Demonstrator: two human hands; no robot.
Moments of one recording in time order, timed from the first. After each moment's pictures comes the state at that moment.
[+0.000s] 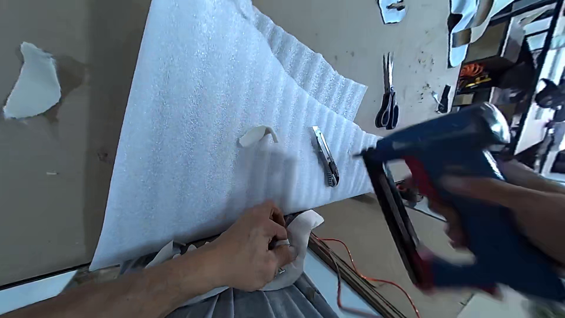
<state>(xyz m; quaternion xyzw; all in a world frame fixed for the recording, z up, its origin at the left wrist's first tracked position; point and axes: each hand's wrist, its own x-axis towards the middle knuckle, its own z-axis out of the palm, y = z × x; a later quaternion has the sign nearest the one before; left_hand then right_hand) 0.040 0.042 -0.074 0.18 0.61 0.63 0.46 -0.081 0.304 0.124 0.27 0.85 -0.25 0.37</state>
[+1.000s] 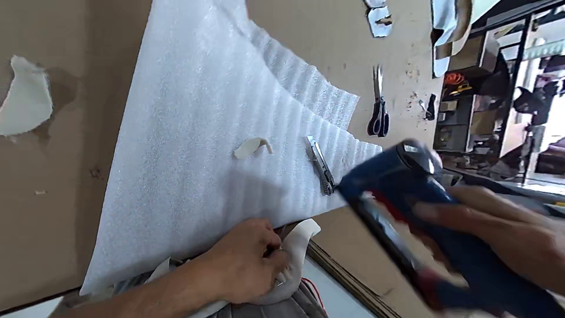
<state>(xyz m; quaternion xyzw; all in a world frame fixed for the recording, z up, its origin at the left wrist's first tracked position) 0.027 0.035 -0.070 0.18 0.61 0.59 0.50 -0.080 0.282 0.127 0.19 0.84 -0.17 0.47</state>
